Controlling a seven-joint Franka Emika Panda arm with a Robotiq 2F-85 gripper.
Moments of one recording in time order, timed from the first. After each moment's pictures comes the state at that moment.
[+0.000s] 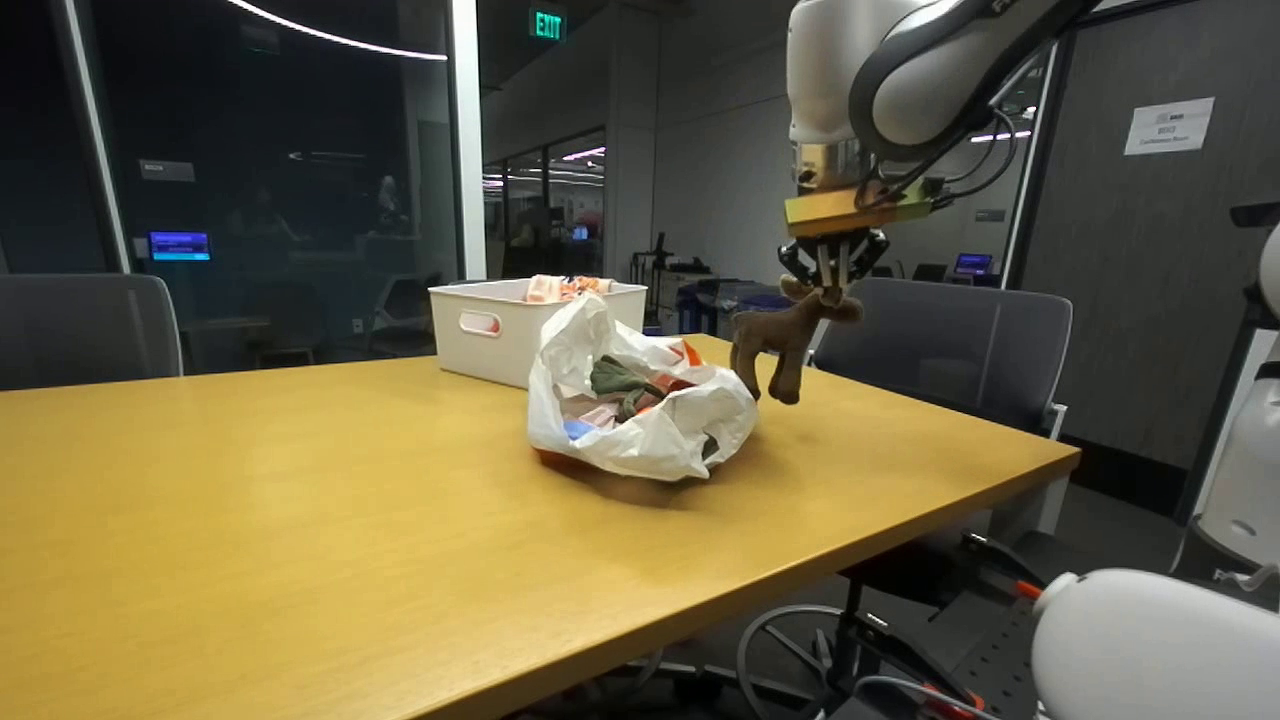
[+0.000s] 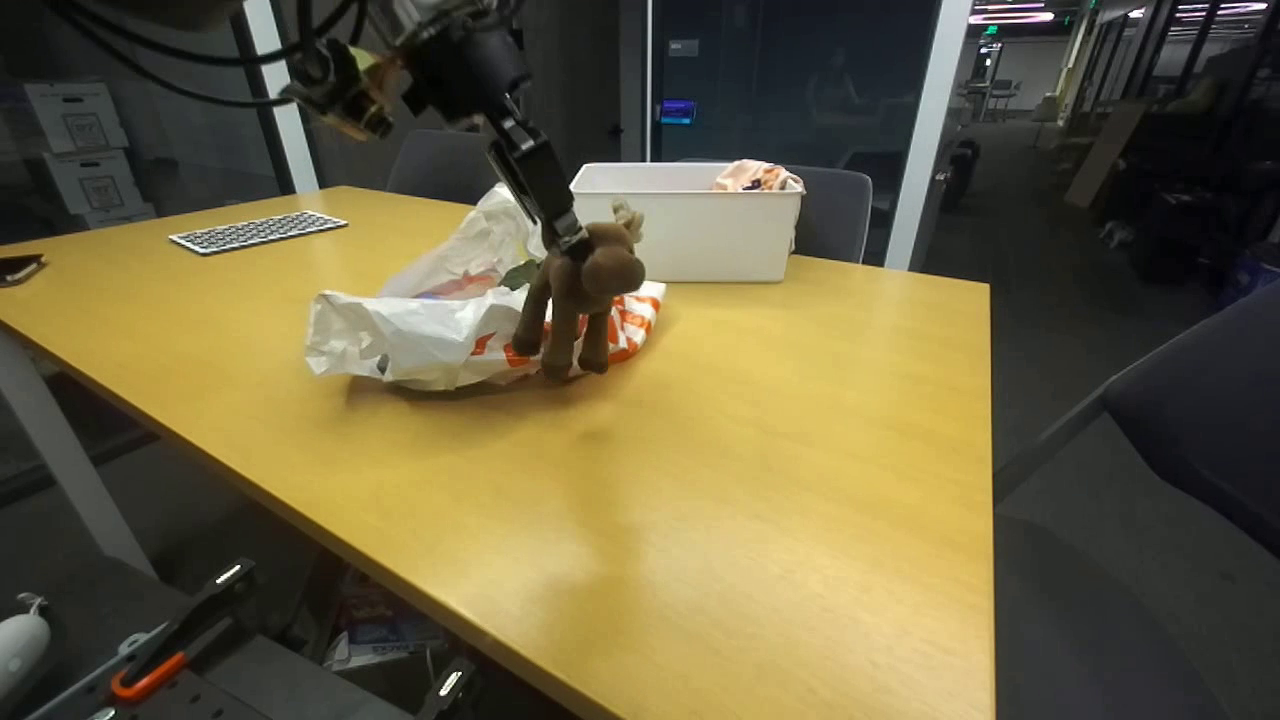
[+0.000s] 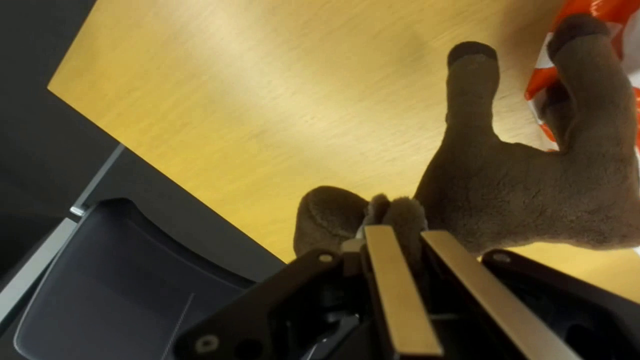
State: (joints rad) arm -0.11 -0.42 0.15 -2.62 -0.61 2.31 1.21
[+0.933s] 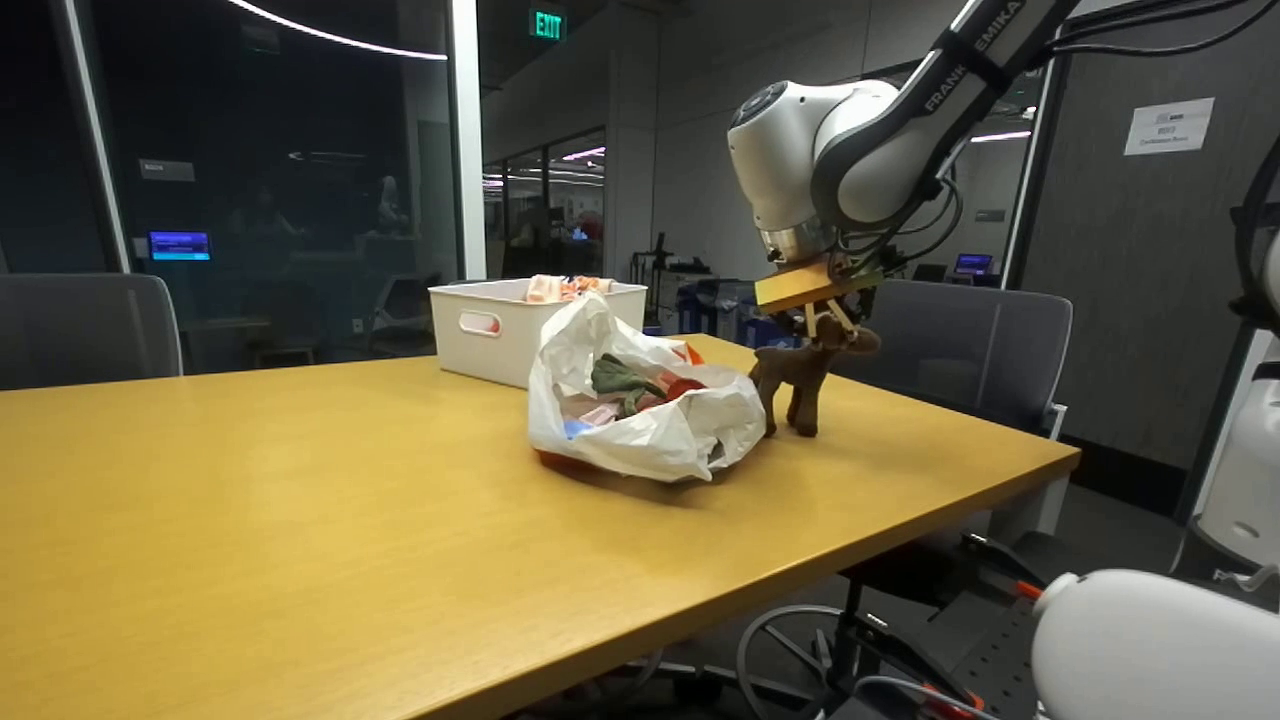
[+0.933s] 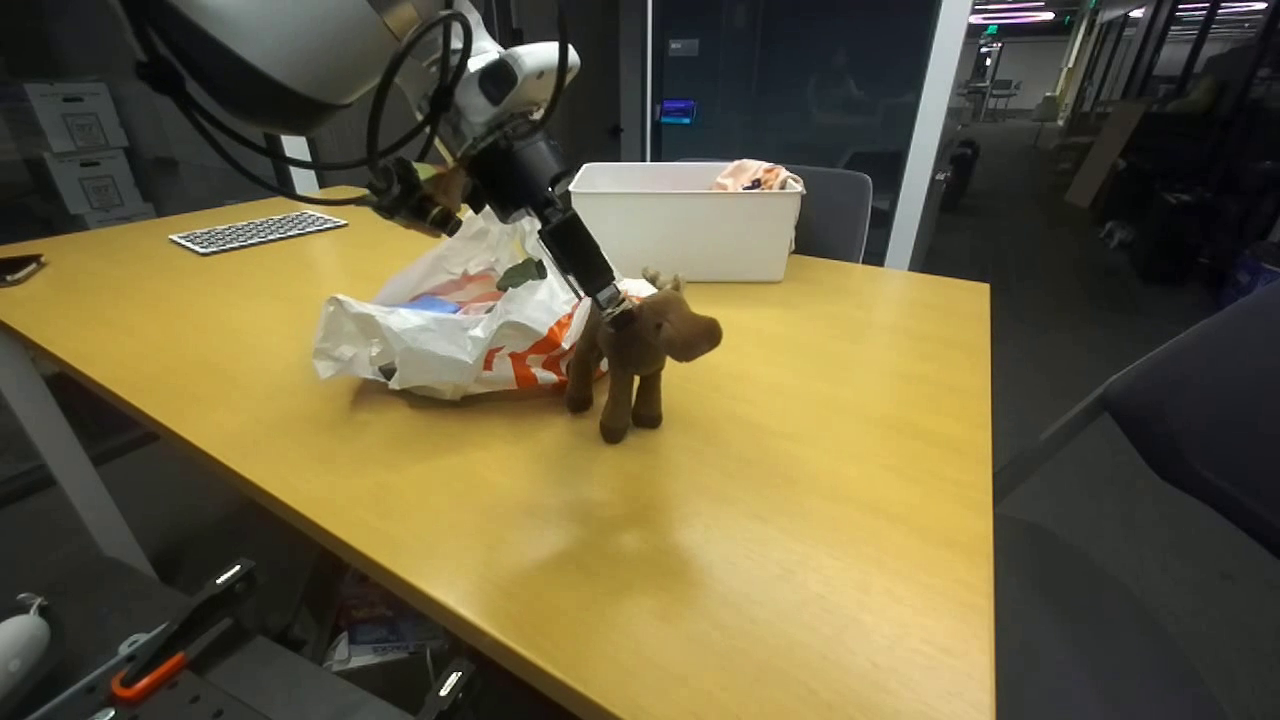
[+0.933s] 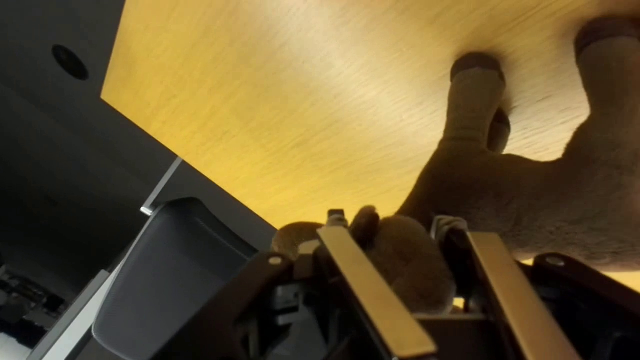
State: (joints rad) arm -0.07 -0.14 0.12 -2.51 -0.85 2.19 1.51
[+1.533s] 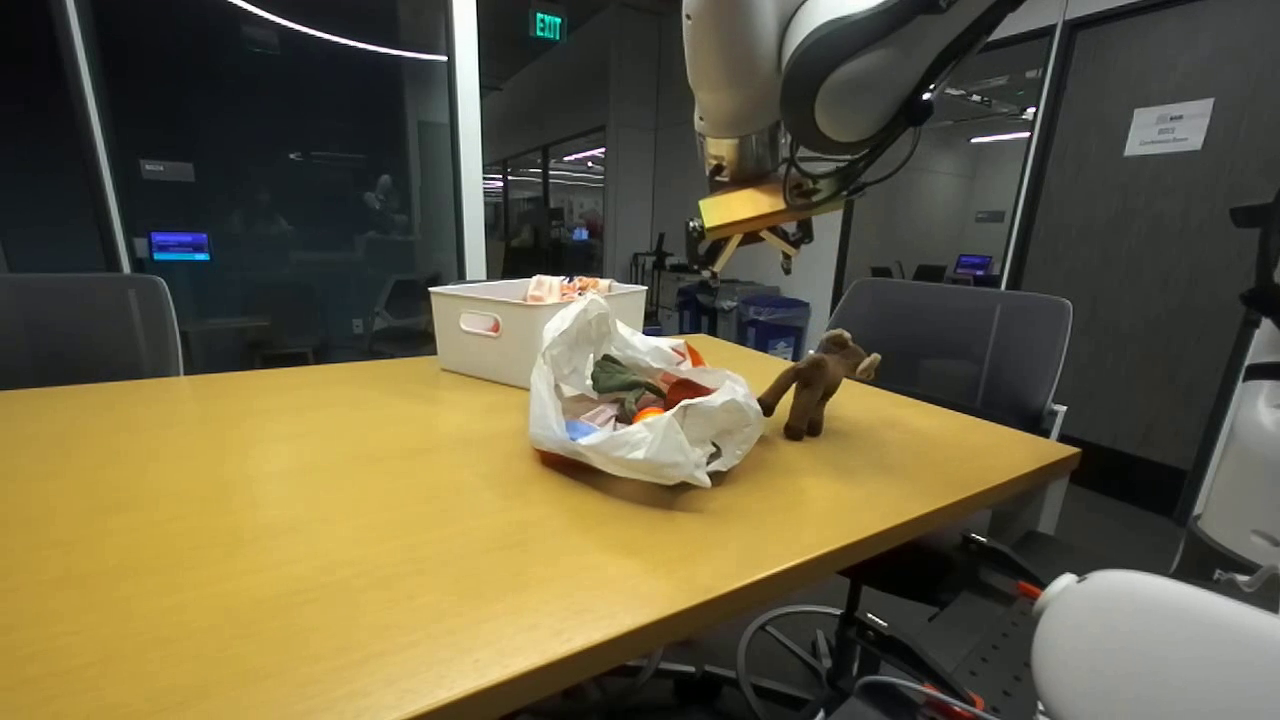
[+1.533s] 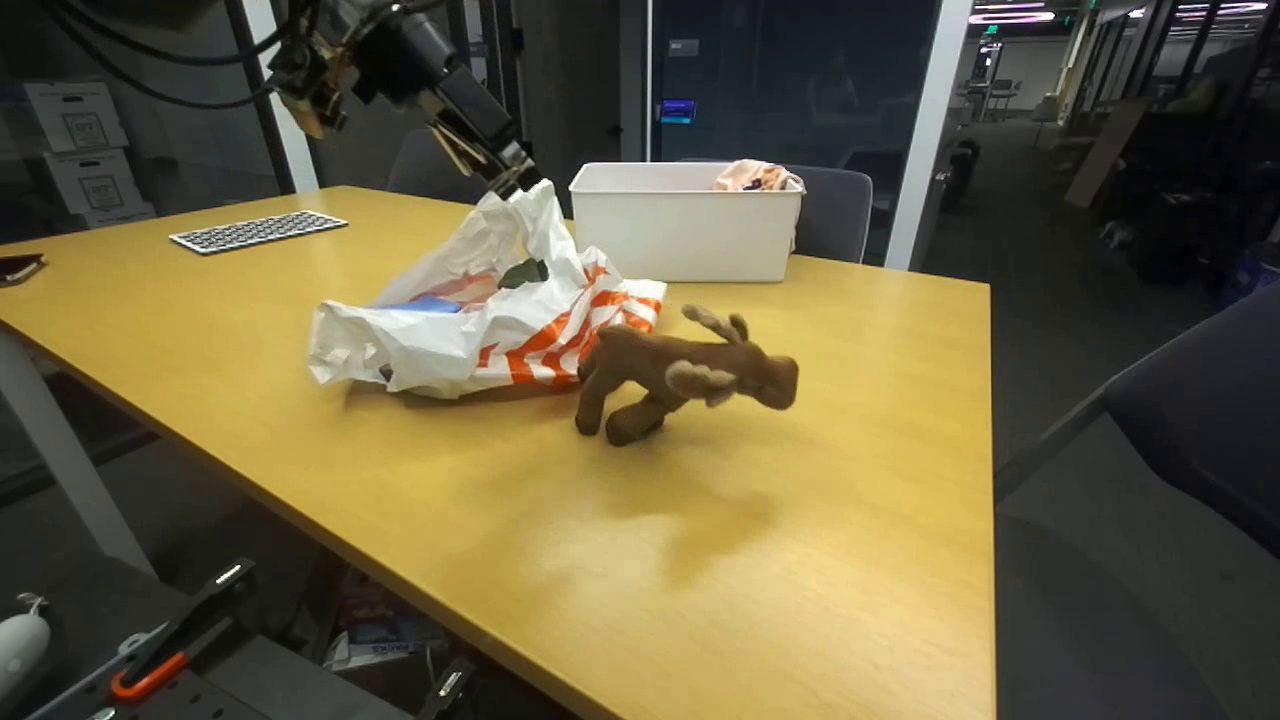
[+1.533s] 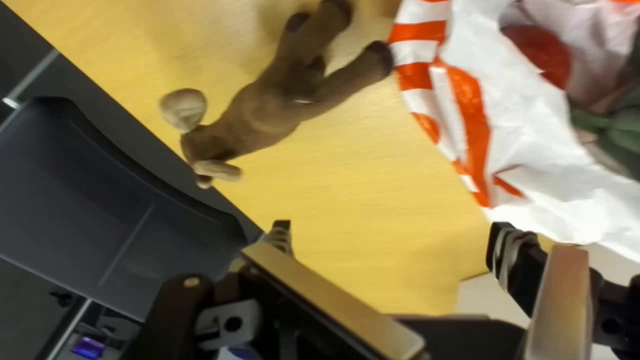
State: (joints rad) arm 0.11 -0.26 0.18 -2.44 -0.80 2.22 1.36
